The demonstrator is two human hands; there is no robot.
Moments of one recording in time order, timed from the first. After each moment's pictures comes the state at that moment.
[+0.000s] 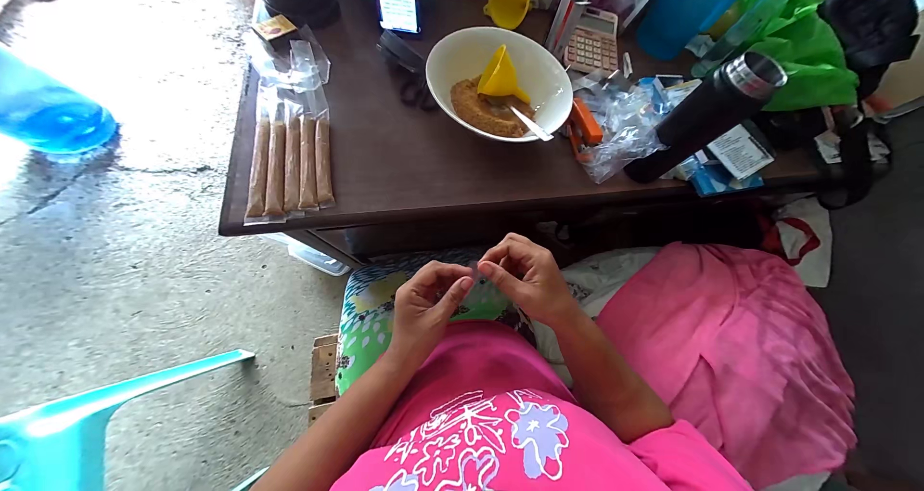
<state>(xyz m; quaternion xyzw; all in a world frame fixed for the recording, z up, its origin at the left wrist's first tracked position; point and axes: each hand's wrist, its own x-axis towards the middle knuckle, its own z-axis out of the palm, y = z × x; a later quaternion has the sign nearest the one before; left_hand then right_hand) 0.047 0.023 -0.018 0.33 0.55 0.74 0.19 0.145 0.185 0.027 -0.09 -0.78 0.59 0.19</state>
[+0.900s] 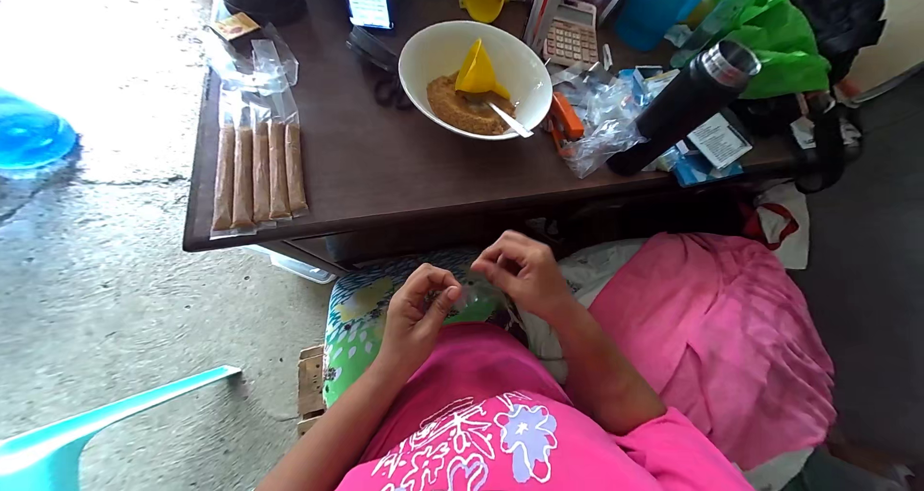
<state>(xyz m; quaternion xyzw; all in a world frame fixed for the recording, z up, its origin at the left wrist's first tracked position) 0.047 0.023 -0.016 0.40 0.56 0.70 0.21 0.153 0.202 0.027 -0.09 -0.85 0.47 0.22</state>
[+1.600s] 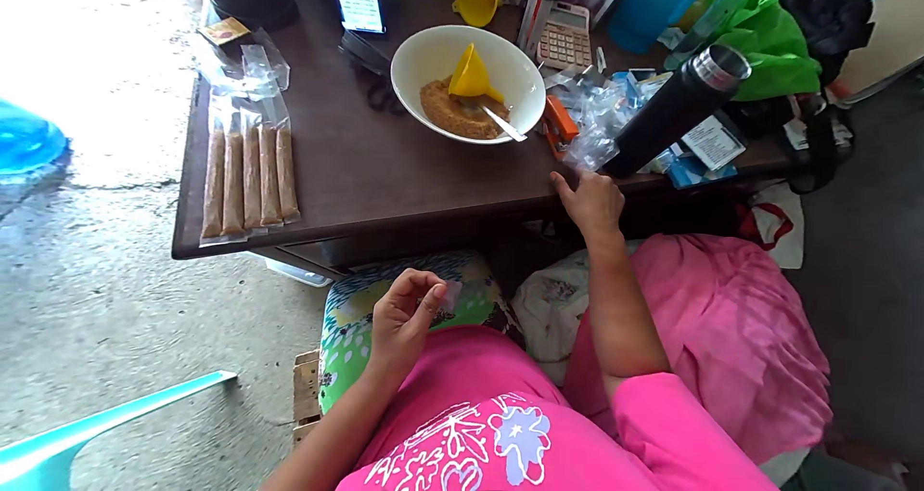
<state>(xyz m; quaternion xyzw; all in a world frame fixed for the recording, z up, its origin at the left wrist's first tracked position) 0.047 0.024 -0.015 0.33 0.56 0.73 0.20 0.131 0.334 0.036 -0.49 -0.86 0.10 0.08</state>
